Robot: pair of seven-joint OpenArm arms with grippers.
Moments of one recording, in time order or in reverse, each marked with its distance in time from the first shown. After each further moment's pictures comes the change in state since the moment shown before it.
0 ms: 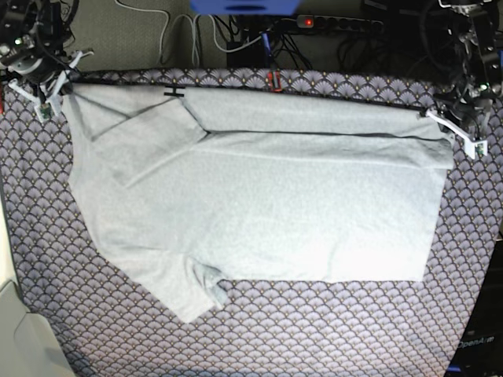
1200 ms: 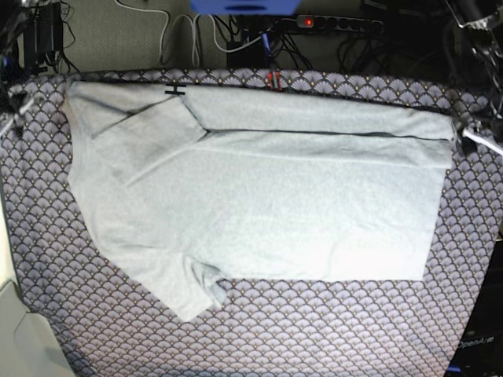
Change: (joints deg) left arm -8.4 -0.2 -13.6 -0.2 1.1 -8.4 4.4; right arm 15.6 1.7 14.2 -0.1 -1.3 -0.1 -1.6
